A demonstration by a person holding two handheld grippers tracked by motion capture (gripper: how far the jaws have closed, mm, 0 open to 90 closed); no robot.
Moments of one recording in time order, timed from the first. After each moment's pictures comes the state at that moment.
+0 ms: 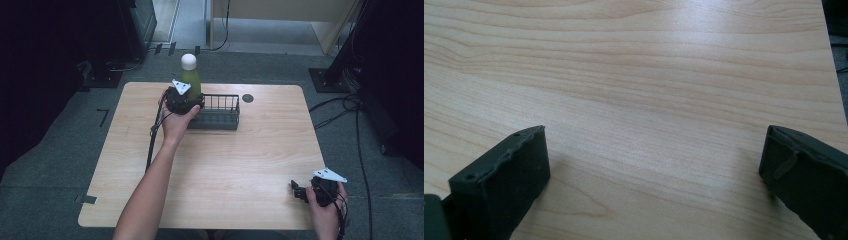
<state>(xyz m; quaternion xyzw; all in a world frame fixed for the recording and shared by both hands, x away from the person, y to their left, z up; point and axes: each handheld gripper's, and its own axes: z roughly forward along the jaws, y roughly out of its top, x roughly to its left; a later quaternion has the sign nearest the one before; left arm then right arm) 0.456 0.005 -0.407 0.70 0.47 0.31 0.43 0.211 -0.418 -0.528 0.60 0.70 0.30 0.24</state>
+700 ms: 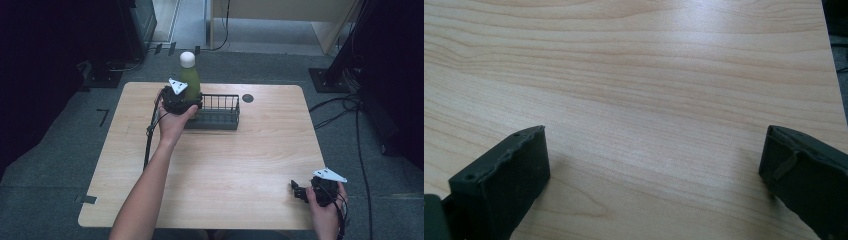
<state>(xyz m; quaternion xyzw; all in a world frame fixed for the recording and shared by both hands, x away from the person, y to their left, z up) 0.446 0.013 -0.394 0.70 0.47 0.30 0.45 0.211 -0.418 -0.528 0.60 0.70 0.30 0.24</state>
